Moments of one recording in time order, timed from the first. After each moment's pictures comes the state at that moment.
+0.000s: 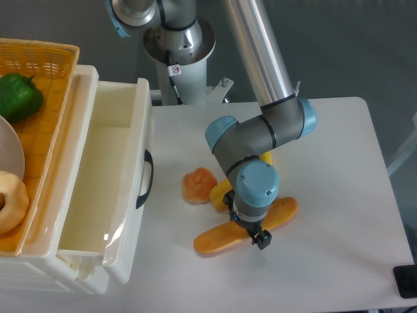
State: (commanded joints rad) arm 2.48 -2.21 -1.51 -1.02 1.59 1.41
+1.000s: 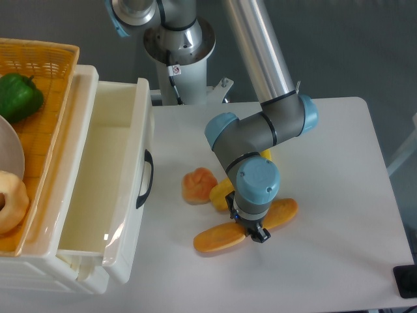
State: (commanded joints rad) arm 2.48 -2.16 -1.51 -1.04 1.59 1.38
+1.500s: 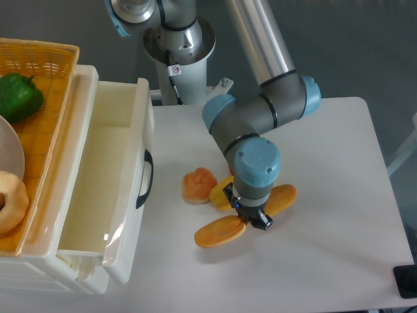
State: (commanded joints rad) arm 2.48 -2.03 -1.50 -1.18 1.59 1.09
